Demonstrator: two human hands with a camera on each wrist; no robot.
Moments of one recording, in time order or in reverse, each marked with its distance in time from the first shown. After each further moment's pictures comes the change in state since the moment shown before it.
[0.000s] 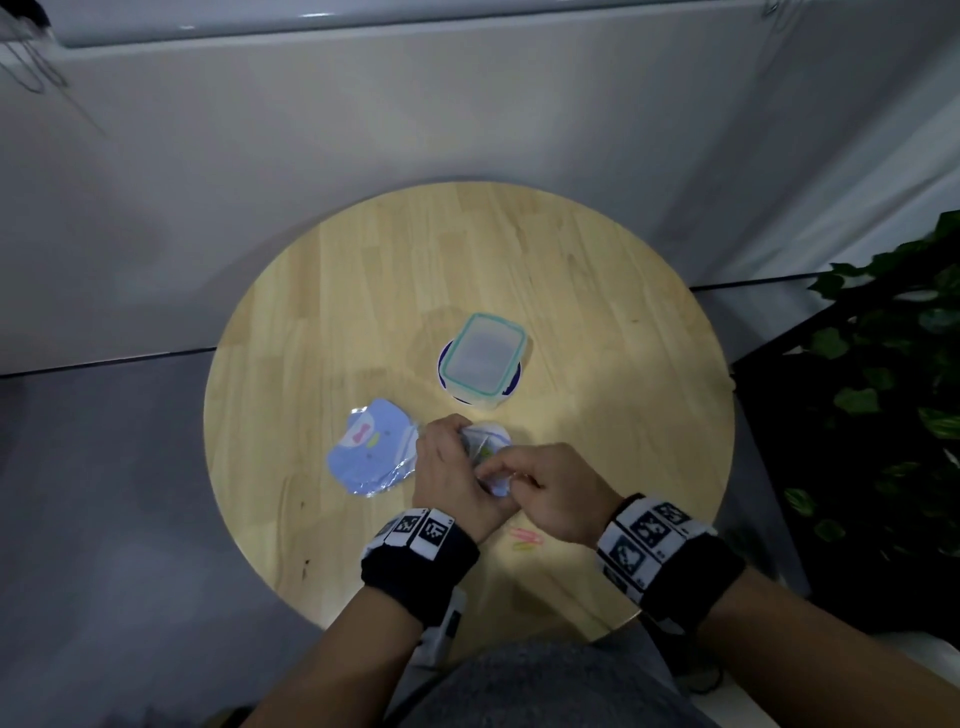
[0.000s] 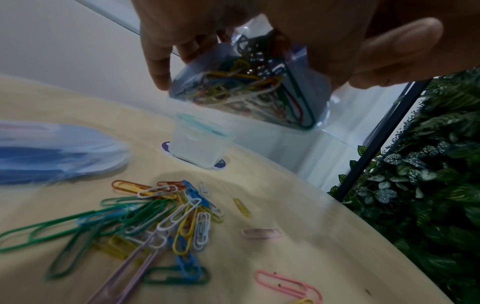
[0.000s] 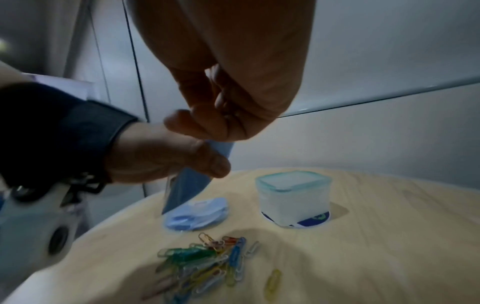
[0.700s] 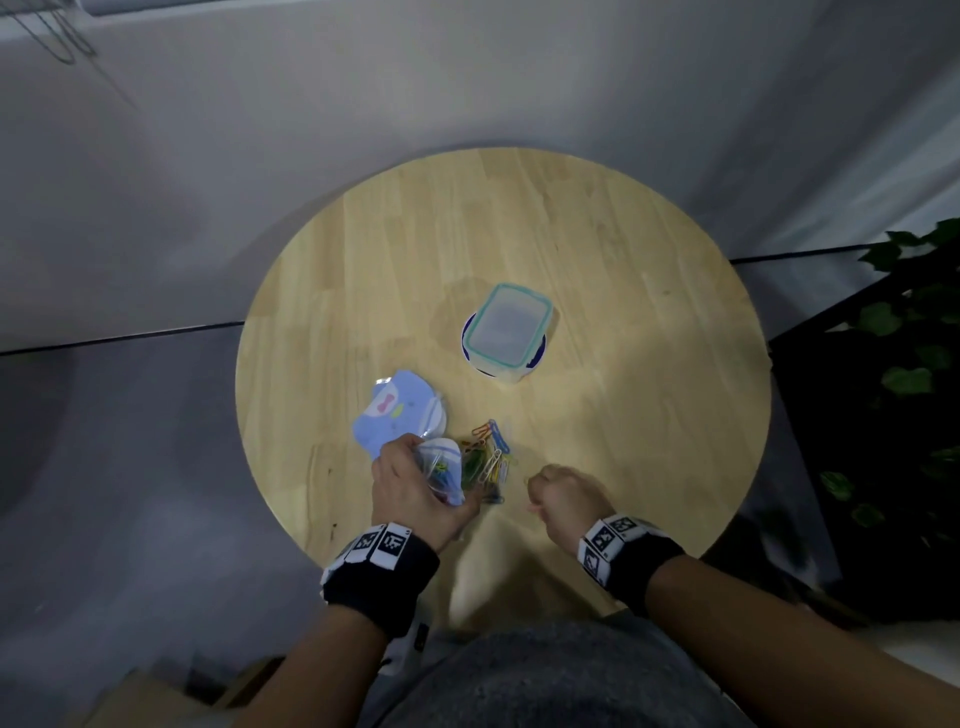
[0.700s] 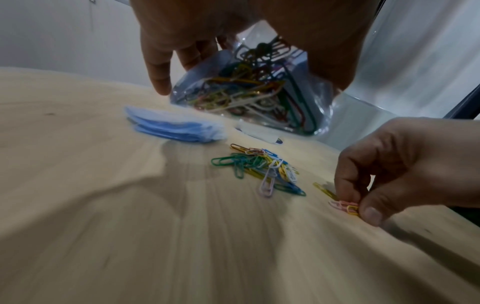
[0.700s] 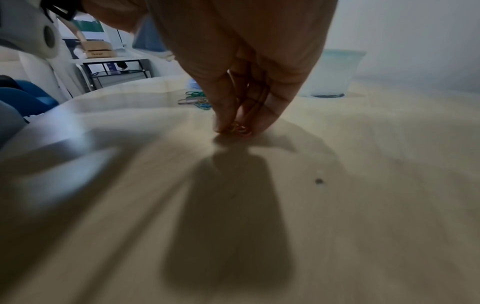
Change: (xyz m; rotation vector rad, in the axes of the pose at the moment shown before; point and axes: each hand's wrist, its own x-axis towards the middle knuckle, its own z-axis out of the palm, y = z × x) left_hand -0.035 -0.053 -0.043 0.246 -0.093 -0.275; right_hand 0.006 0.094 0.072 -0.650 -0.159 0.106
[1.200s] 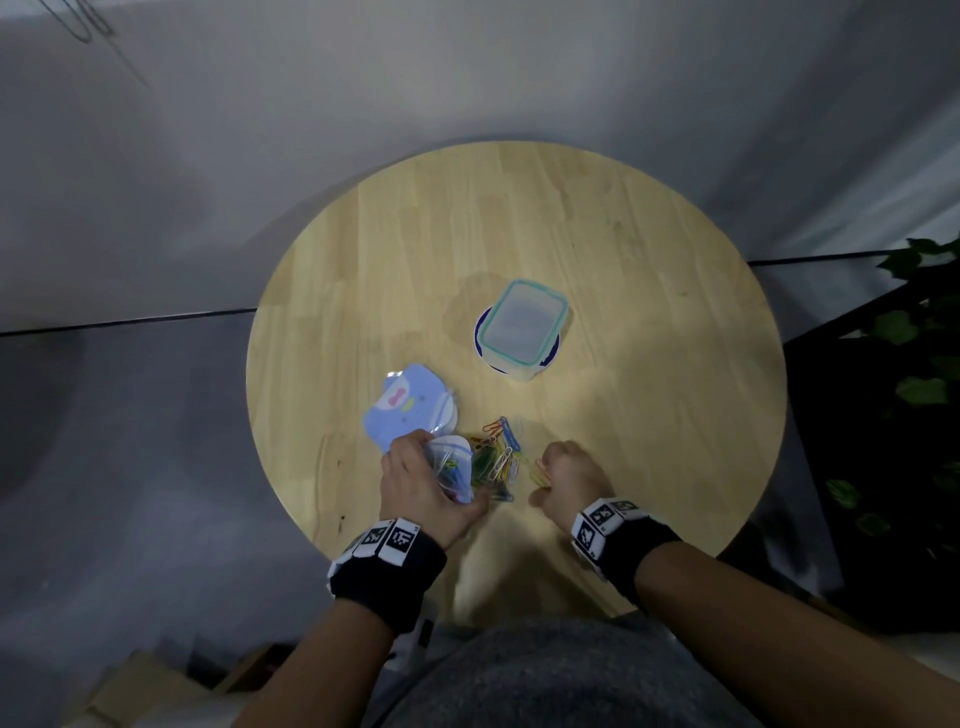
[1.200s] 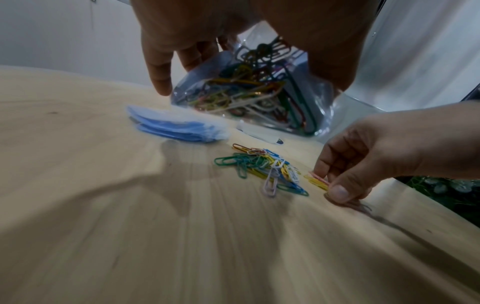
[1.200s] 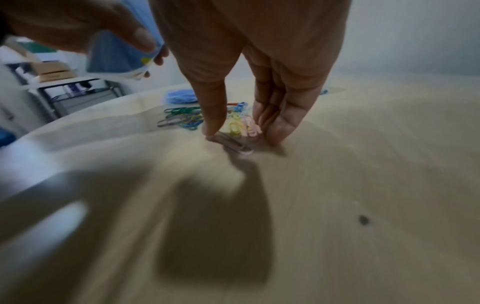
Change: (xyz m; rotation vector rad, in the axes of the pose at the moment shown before) left_hand 0.000 -0.008 0.003 0.023 -0.012 0.021; right_hand 0.021 -0.010 -0.011 0.209 0.044 0.286
